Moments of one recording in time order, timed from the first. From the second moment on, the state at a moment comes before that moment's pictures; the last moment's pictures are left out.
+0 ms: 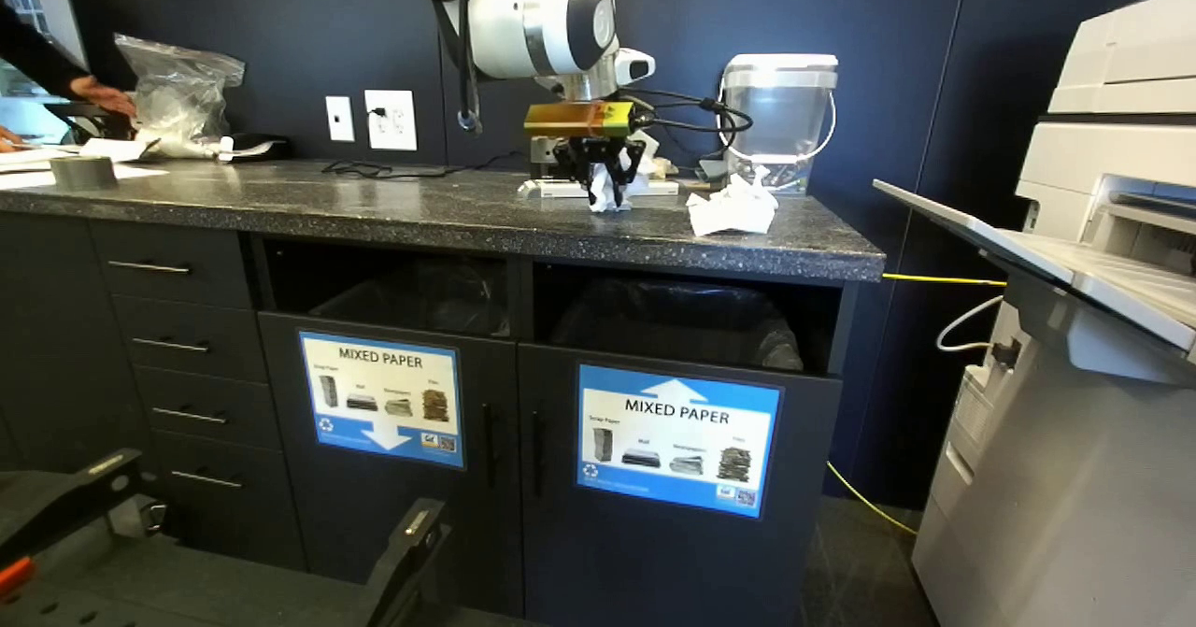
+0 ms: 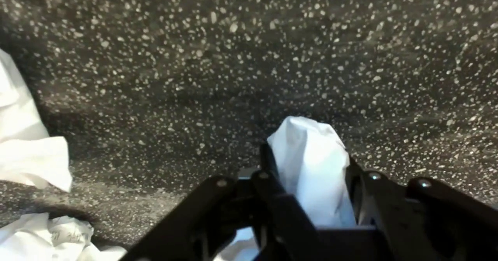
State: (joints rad) arm -0.05 0.64 -0.06 -1.70 -0.05 2.78 0.02
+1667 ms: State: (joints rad) arm 0.07 0.34 -0.06 -2.11 -0.23 2.47 0.14
